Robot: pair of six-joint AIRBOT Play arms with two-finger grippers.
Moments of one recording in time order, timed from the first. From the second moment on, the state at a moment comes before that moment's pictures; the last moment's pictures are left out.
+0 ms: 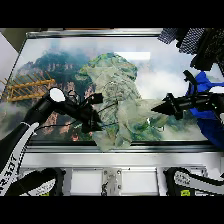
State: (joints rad) left arm -0.33 -1.27 1.00 0.79 -1.36 -0.31; right arm -0.29 -1.36 1.02 -0.38 1.77 0.01
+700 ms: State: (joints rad) left arm -0.23 -1.27 1.00 0.84 -1.41 -0.61; right arm -0.30 -1.36 1.02 -0.36 1.73 0.01
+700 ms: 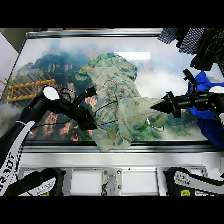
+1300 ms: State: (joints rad) left arm -0.01 -1.00 0.94 0.87 -1.21 -1.05; right arm -0.30 -1.29 1.02 -0.33 1.59 0.03
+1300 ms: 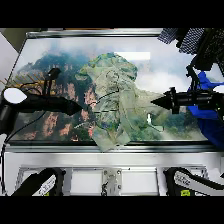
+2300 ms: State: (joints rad) left arm -0.63 -1.18 0.78 0.79 -0.71 -1.78; right arm -0.30 -1.11 1.02 -0.20 1.49 0.03
